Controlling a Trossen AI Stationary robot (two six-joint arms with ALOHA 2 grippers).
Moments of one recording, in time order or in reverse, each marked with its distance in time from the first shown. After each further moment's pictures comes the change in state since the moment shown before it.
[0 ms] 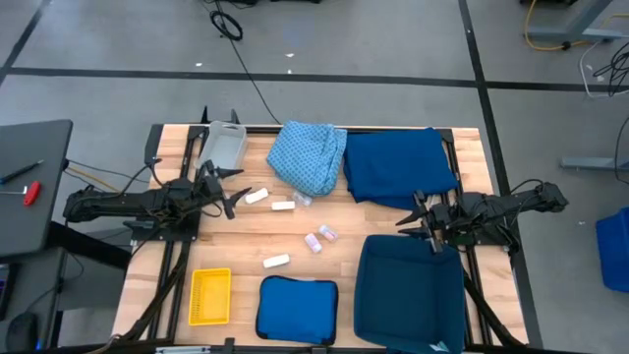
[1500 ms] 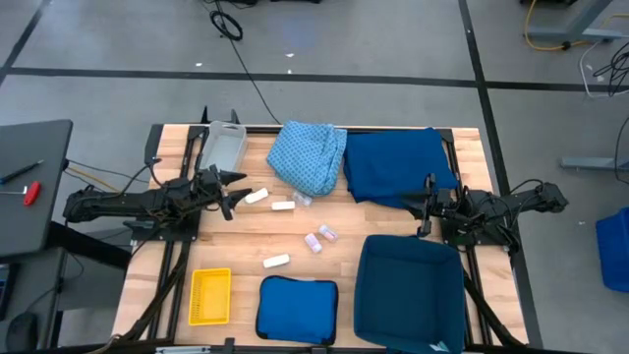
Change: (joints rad) left arm 0.000 0.000 0.000 0.030 0.088 -0.509; right arm 0.000 0.000 0.000 0.087 0.457 0.000
